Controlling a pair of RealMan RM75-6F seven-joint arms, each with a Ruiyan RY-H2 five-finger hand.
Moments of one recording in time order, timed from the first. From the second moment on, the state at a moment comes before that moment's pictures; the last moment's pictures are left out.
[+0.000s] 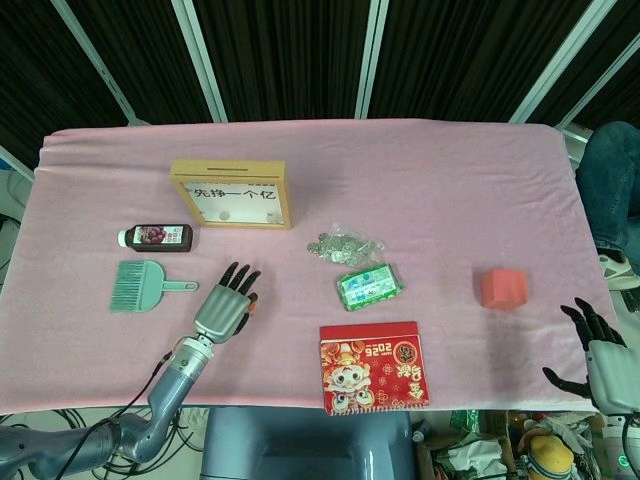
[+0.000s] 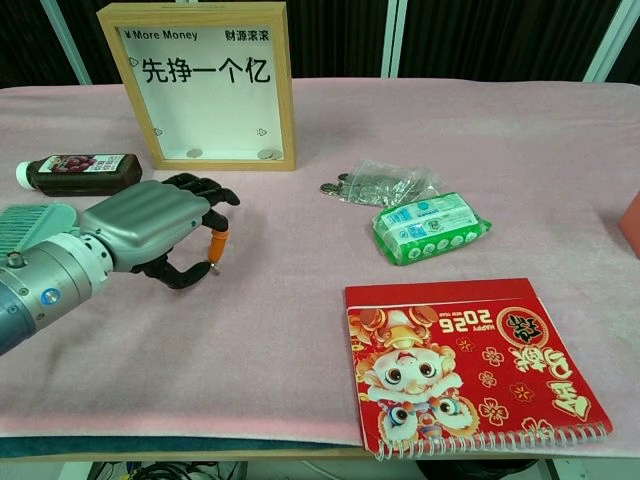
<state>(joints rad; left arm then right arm) -0.62 -1.80 -0.07 -1.27 1.28 1.07 0.56 0.04 -1.08 0.07 -1.68 -1.38 1.41 0.04</state>
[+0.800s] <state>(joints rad) -0.62 -1.80 -0.08 -1.28 1.30 1.08 0.55 0.04 -1.08 0.07 -1.69 -1.37 1.40 0.04</state>
